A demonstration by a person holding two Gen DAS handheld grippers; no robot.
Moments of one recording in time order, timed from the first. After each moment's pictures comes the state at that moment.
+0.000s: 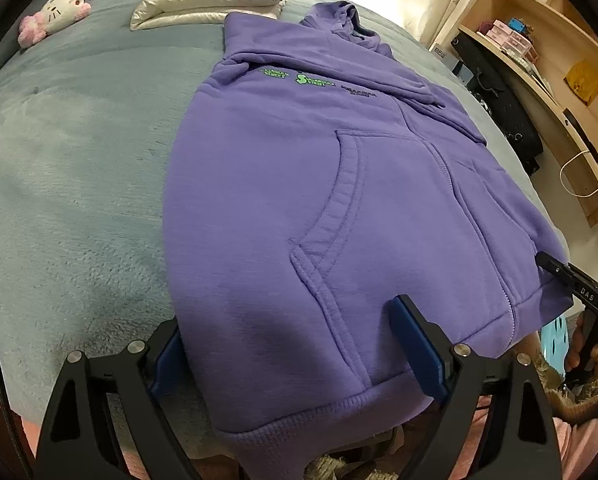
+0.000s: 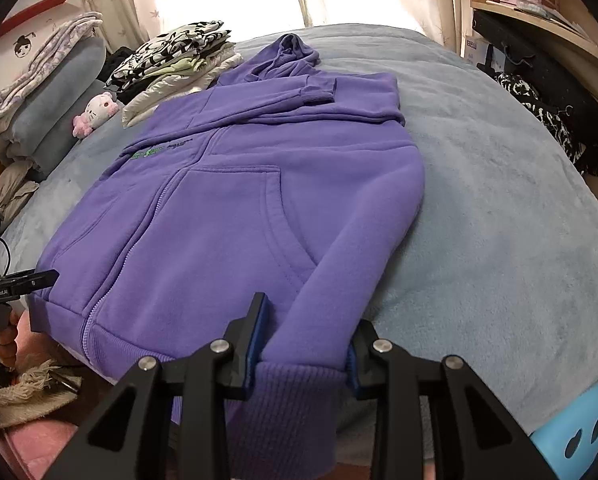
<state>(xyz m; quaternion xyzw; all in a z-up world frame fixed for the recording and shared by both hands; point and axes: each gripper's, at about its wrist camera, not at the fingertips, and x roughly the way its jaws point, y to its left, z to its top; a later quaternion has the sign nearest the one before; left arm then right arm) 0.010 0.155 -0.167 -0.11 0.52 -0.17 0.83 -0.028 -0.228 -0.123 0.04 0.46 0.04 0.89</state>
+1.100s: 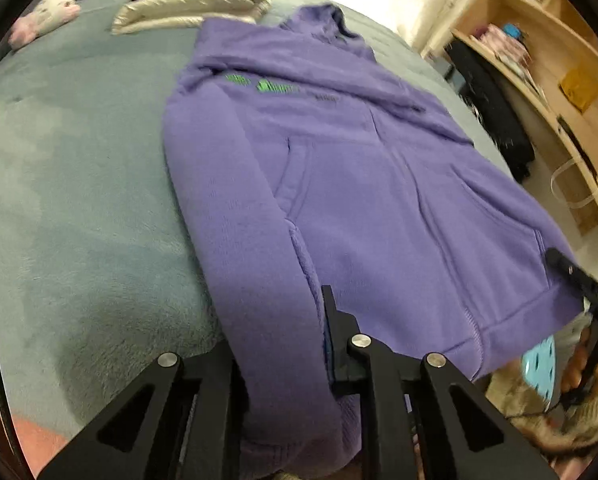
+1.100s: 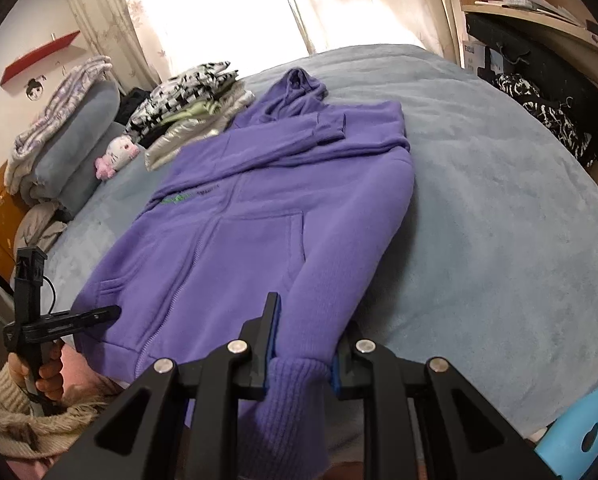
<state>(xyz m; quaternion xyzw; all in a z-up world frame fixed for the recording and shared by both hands) 0.004 0.121 -0.146 -0.13 0.51 -0.17 0.83 -0.037 -0.237 -0.082 0.11 0.41 0.08 0.90</state>
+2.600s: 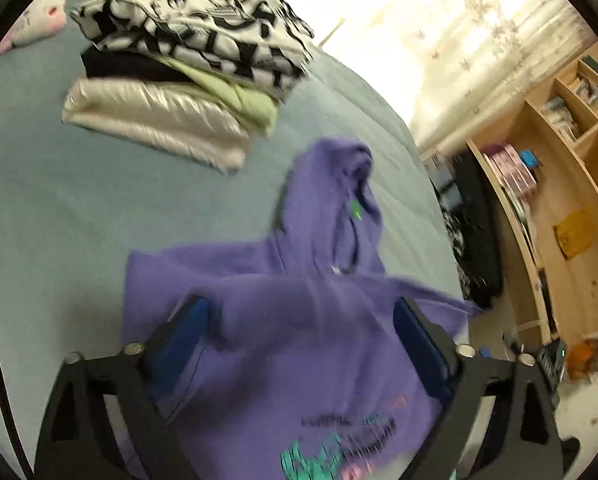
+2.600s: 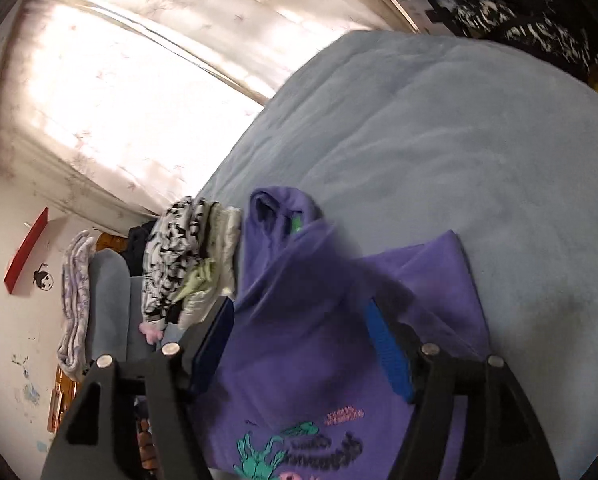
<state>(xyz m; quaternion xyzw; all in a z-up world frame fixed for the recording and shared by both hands) 0.279 0.141 -0.063 -0.29 0.46 -0.17 0.82 0.196 -0.348 -0.047 0.38 0.39 0.05 0.84</state>
